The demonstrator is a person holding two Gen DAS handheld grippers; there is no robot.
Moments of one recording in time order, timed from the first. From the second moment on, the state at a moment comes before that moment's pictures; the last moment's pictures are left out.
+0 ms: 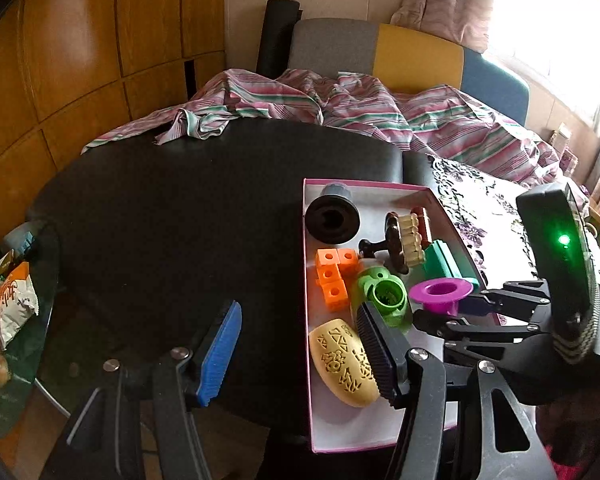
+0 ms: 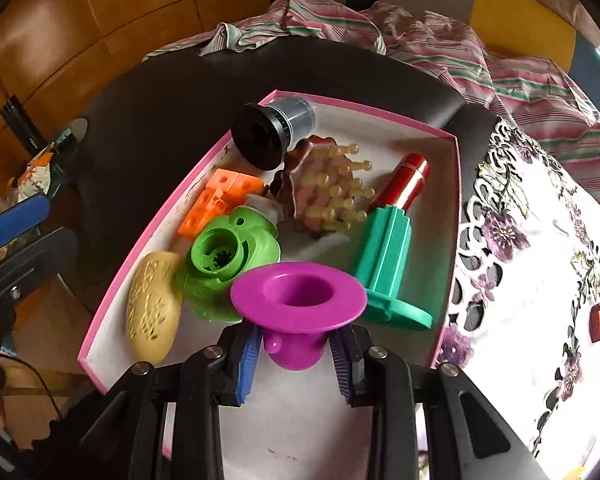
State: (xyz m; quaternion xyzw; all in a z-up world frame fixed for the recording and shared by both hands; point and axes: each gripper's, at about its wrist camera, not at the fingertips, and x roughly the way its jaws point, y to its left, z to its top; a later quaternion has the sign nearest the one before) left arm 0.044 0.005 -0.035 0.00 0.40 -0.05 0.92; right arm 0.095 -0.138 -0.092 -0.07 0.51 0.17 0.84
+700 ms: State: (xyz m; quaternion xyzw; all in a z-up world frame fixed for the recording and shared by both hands) left arm 0.040 0.002 -0.033 0.00 0.40 -0.05 0.92; right arm 0.091 -0.157 -0.090 -0.03 0.53 0.17 0.83
